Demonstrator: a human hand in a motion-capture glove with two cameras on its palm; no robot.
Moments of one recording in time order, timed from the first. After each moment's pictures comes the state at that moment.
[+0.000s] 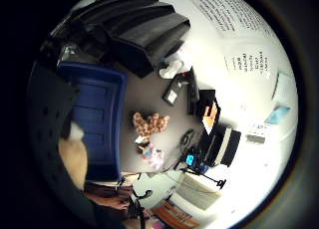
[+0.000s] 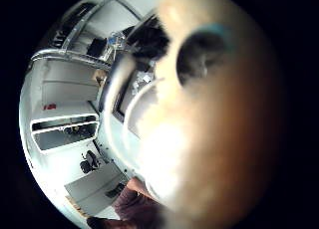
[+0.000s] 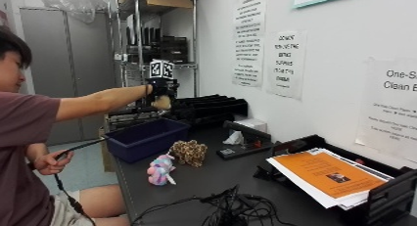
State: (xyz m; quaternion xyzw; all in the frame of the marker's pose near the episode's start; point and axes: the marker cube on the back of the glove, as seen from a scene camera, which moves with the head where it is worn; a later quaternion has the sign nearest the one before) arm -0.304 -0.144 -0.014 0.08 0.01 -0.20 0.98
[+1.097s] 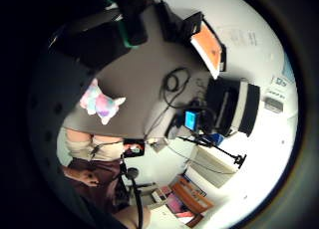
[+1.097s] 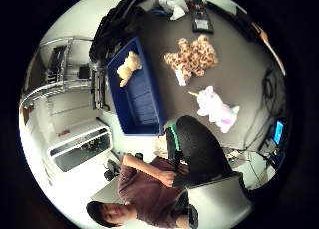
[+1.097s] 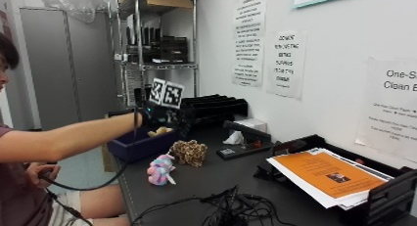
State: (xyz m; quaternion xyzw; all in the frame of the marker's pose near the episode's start) arm -0.020 -0.041 0.106 -0.01 -0.08 -0.06 1.00
